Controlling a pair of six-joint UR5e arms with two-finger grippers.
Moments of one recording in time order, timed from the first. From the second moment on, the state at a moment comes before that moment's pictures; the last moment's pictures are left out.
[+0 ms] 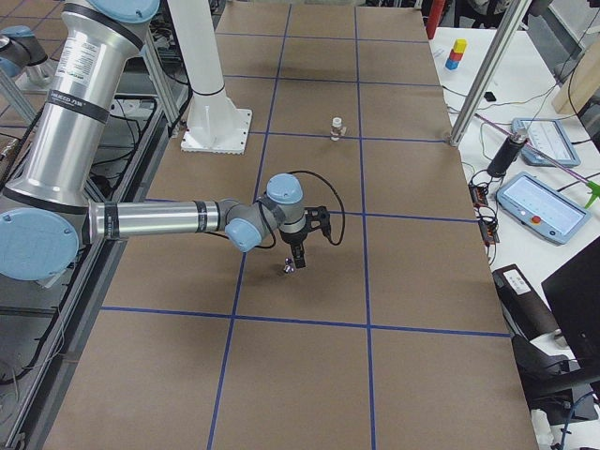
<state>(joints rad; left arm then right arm) -1.67 -1.49 -1.67 -1.63 -2.35 0.39 0.97 -1.90 1.87 -0.93 2.12 0.59</state>
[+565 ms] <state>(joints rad) -1.67 -1.49 -1.67 -1.63 -2.35 0.39 0.90 -1.91 1.86 -0.93 2.10 0.59</state>
